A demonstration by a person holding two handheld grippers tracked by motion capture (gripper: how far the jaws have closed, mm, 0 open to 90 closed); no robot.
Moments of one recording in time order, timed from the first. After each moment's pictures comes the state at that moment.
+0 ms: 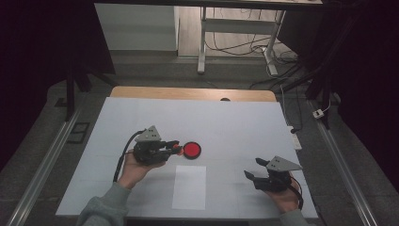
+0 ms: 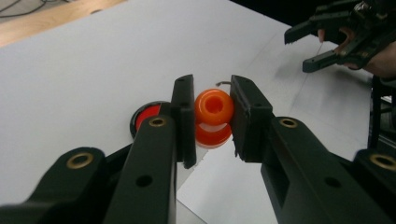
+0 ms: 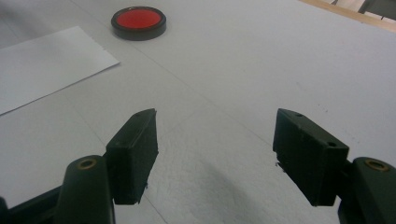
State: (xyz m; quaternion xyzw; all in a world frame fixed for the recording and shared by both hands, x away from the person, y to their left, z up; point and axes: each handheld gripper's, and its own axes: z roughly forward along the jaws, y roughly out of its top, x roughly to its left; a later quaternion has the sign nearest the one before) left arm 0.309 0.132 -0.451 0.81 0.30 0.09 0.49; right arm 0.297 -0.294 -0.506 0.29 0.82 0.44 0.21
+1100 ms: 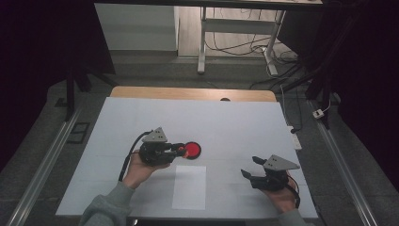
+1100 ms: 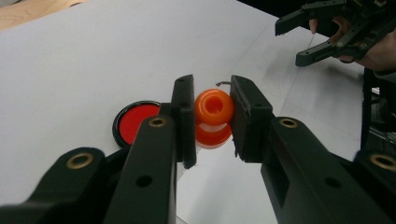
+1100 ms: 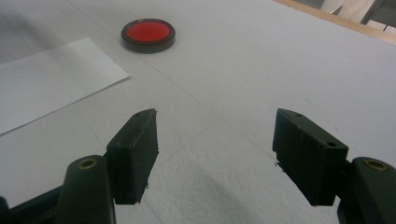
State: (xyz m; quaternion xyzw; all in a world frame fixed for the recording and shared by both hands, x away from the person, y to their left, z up) left arm 0.315 0.122 -0.457 0.82 0.29 0.07 0.49; right arm 0.297 -0.282 -0.500 0.29 0.82 0.45 0.21
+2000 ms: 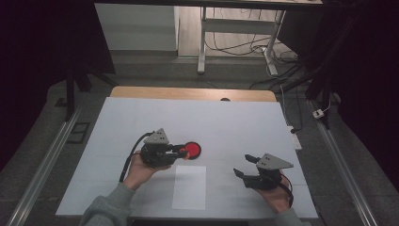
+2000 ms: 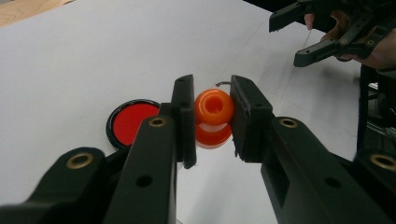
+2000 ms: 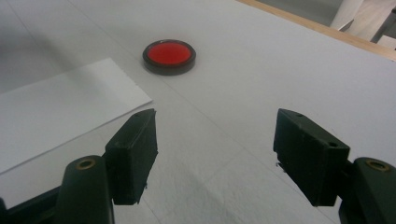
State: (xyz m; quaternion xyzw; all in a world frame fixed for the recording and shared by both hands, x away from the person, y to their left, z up) left arm 0.311 0.117 -0.456 0.82 0.28 0.07 0.49; right arm 0.296 -0.259 -0.492 0.26 0.82 0.47 0.20
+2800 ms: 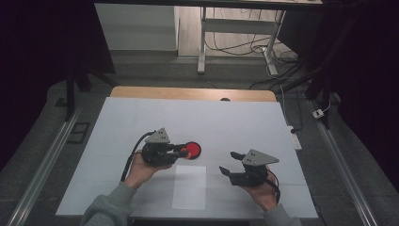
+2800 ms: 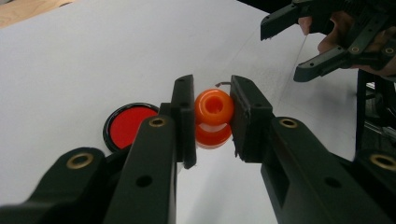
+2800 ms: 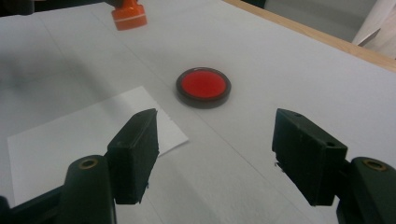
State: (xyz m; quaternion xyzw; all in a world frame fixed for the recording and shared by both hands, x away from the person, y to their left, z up) left arm 0.314 0.114 -0.456 0.82 0.28 0.07 0.49; right arm 0.297 -0.213 -0.478 0.24 0.82 0.48 0.18
